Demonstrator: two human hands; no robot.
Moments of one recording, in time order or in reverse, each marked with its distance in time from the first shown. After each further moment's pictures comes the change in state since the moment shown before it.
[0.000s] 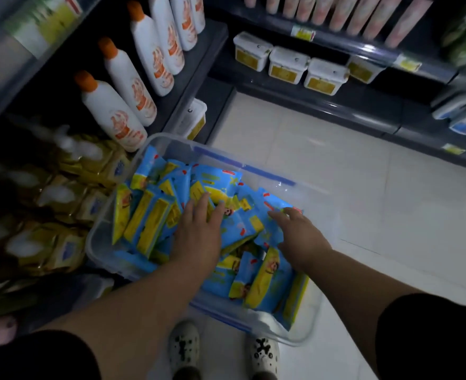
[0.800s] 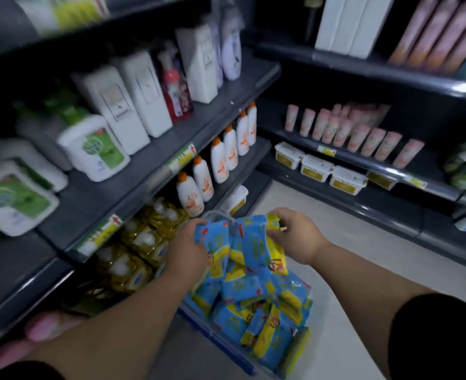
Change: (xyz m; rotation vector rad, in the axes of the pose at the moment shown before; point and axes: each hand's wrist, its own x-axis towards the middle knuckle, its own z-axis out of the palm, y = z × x) left_hand -0.098 -0.010 -0.181 -0.950 0.446 -0.379; right_hand -0.069 -0.090 -0.188 0.387 0.207 -0.358
